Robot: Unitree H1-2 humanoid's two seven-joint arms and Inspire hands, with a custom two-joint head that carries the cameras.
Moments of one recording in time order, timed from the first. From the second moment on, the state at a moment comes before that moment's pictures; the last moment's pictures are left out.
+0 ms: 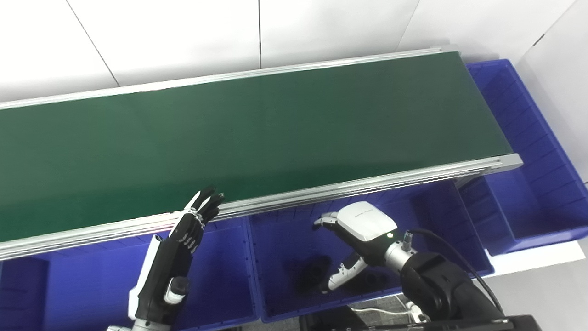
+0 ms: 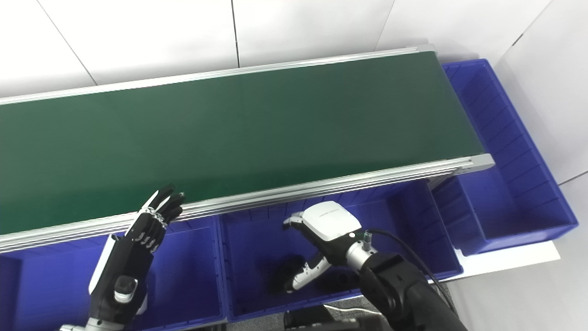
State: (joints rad) left arm 0.56 0.15 -0.31 -0.30 -0.04 -0.32 -0.13; right arm 0.23 -0.40 0.43 -0.29 -1.07 0.06 0.47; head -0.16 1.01
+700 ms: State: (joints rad) left arm 0.55 0.15 -0.30 -0.22 -0.04 -0.36 -0.14; right arm 0.41 -0.29 0.28 -0.49 -0.47 0.04 0.39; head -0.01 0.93
